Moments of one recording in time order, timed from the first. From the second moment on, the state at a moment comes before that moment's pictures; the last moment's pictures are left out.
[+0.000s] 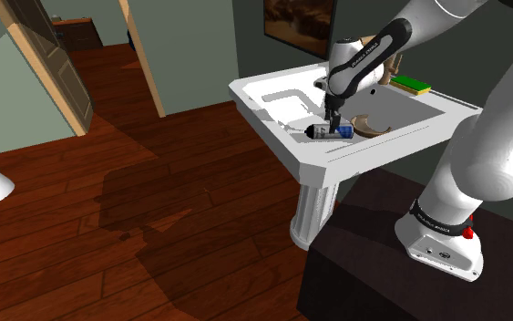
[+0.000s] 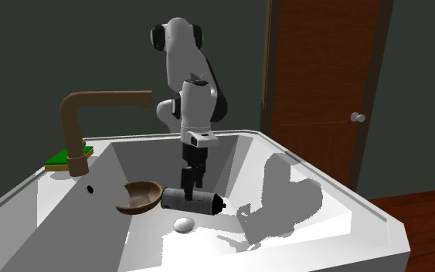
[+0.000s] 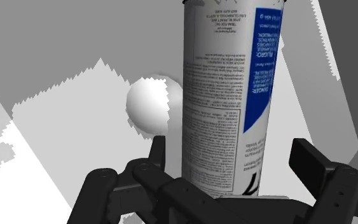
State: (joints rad) arm 0.13 -0.05 -0.54 -2.52 -0.17 2.55 -0.96
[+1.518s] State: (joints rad) arm 0.13 0.01 -0.54 -2.52 -0.12 2.61 -0.99
